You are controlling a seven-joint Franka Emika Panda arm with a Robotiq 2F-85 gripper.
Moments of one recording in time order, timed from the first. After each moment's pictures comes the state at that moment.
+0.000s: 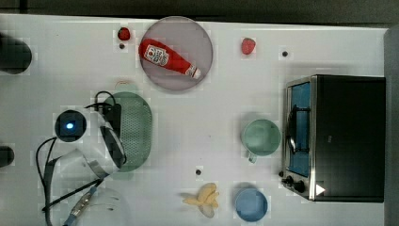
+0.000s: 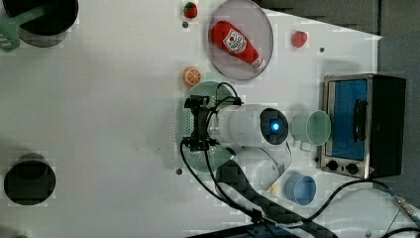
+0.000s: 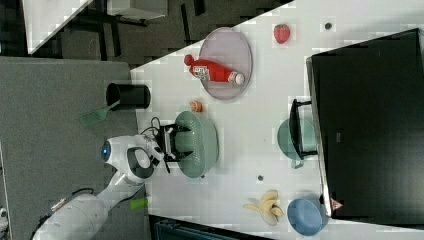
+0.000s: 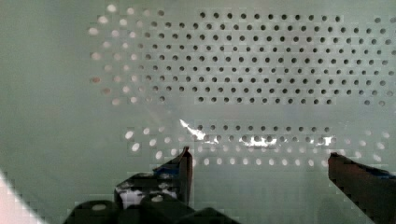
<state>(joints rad) 0.40 0.55 0.16 -2.12 -0.03 1.12 1.35</state>
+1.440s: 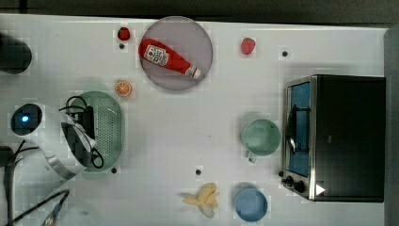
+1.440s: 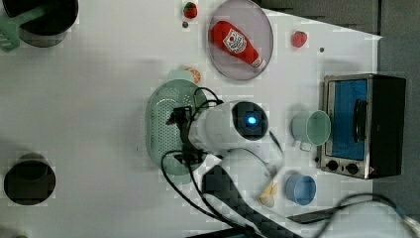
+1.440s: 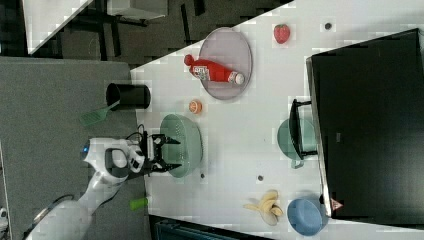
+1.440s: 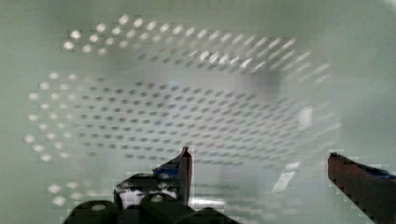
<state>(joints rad) 0.49 0.51 0.17 -1.99 0.00 0.75 1.26</state>
